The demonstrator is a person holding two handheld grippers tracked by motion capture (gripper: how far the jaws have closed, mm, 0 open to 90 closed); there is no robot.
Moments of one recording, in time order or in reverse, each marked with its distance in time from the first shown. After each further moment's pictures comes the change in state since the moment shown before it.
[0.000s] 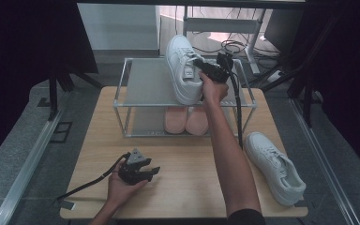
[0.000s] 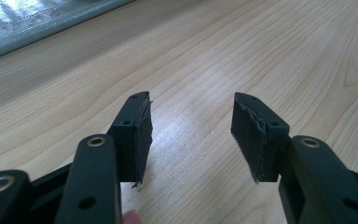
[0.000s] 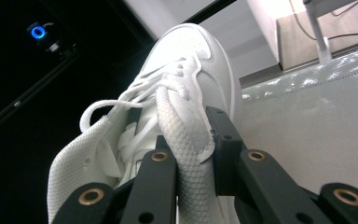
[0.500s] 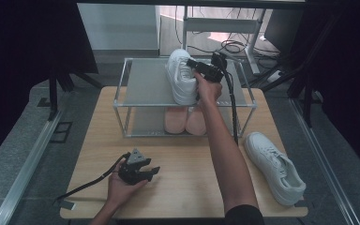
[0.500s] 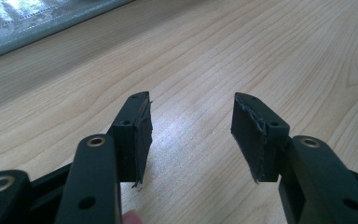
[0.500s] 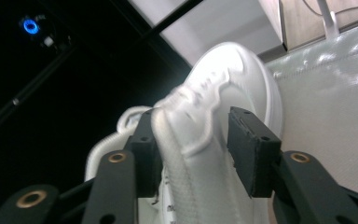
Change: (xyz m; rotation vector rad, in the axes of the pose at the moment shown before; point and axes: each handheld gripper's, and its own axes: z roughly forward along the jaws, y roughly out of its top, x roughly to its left) left arm 0.000 0.000 0.002 0.003 0.002 -0.003; right arm -0.003 -0.004 0.019 0.048 0.024 0.056
